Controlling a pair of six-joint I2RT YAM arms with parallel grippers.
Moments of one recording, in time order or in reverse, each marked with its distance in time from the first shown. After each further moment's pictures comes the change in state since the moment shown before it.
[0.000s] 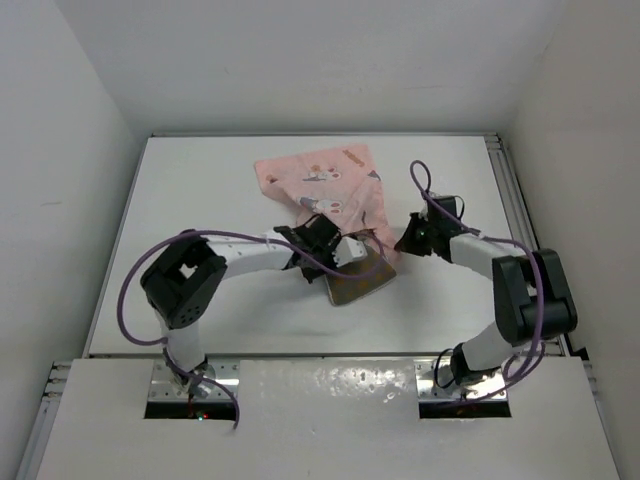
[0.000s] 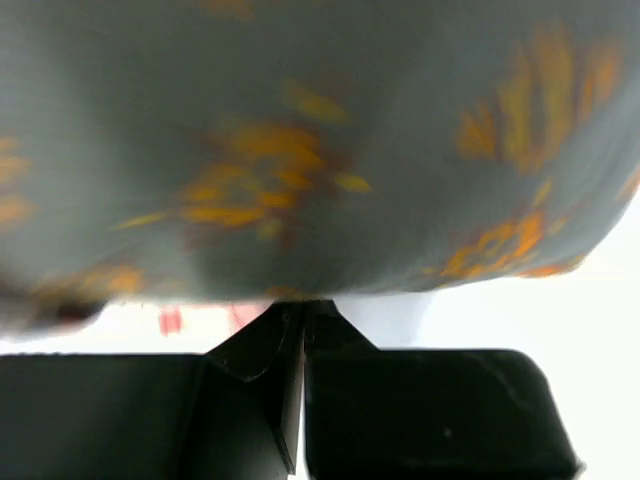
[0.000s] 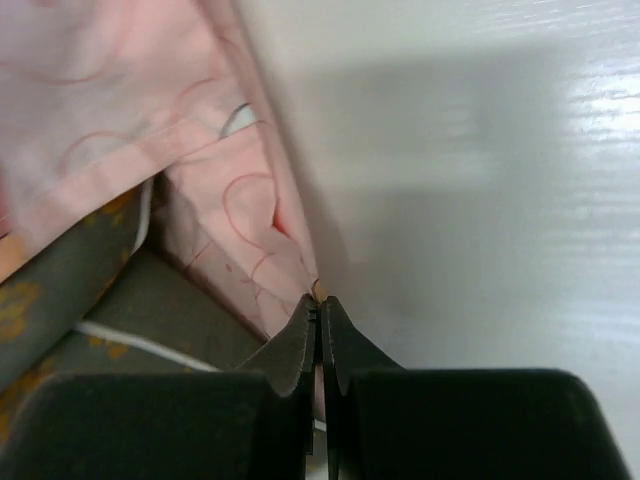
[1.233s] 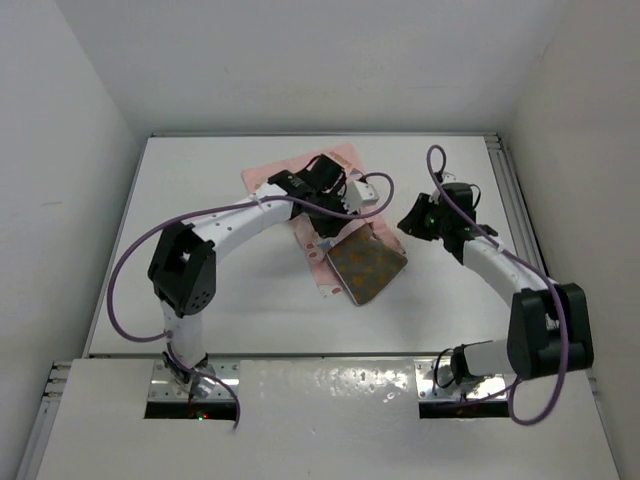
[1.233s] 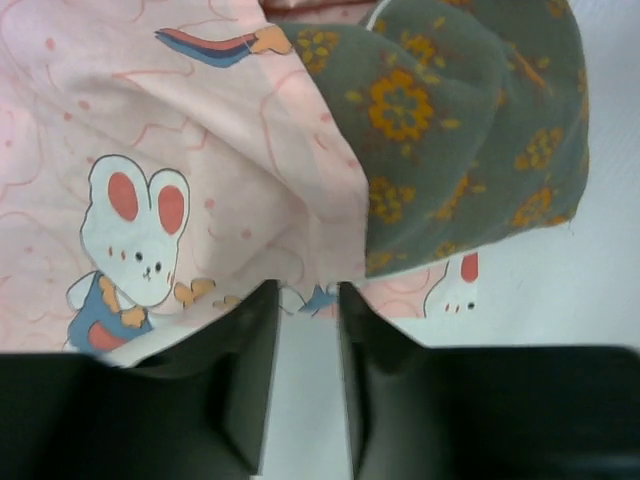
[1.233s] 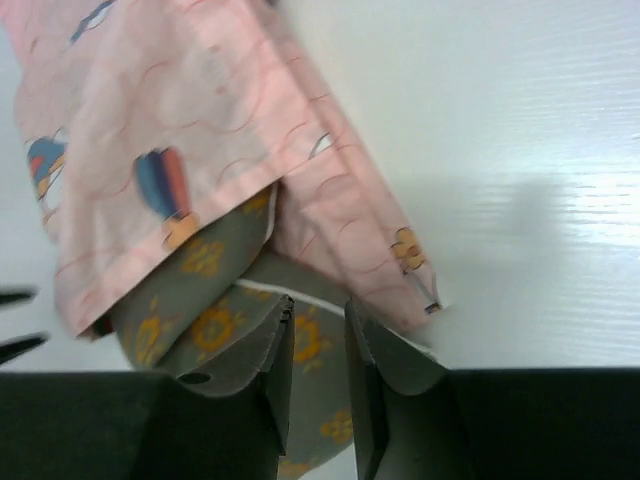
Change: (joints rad) left arm 0.145 0.070 0.528 -0.385 0.199 -0.011; right arm 0.024 -0.290 0.013 -0.069 -0.008 -0.010
